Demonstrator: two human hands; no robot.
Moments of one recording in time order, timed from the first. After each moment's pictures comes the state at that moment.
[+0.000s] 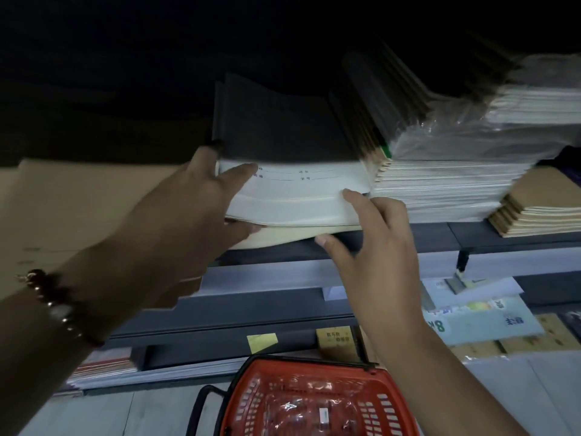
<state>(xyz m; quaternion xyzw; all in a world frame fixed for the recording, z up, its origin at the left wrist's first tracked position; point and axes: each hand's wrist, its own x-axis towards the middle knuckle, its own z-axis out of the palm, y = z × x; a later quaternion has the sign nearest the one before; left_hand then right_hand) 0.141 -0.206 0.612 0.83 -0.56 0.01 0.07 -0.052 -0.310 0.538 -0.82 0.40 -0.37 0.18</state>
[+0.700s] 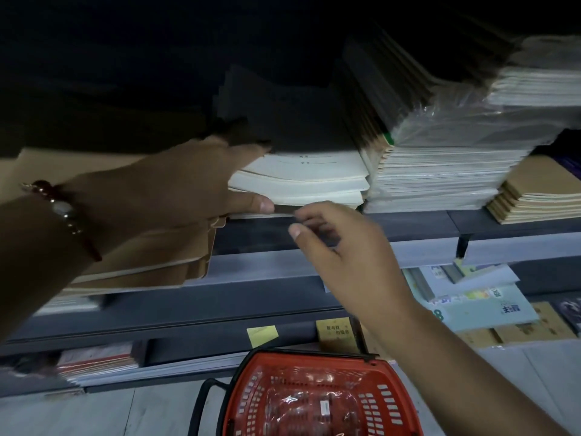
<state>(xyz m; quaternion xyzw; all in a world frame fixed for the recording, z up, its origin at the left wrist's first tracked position) 0.168 -0.230 0.627 0.80 -0.60 -0.09 0.01 -0.039 -0.290 0.554 -0.83 0.31 -0.28 0.36</state>
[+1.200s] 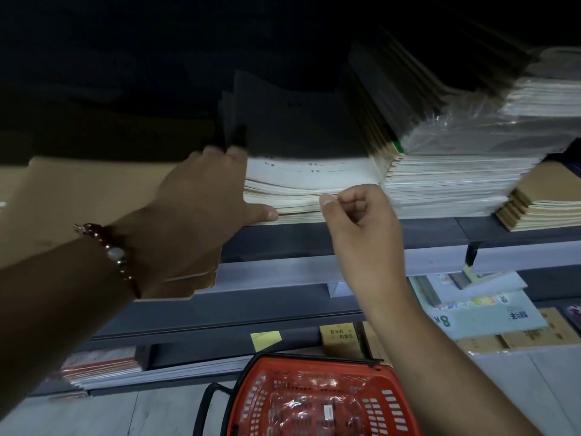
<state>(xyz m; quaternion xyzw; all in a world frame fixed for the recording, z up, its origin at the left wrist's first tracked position) 0.155 -0.233 0.613 0.86 -0.50 0.00 0.04 -0.015 -0.307 0.552 -0.67 0.43 -0.40 0.45</state>
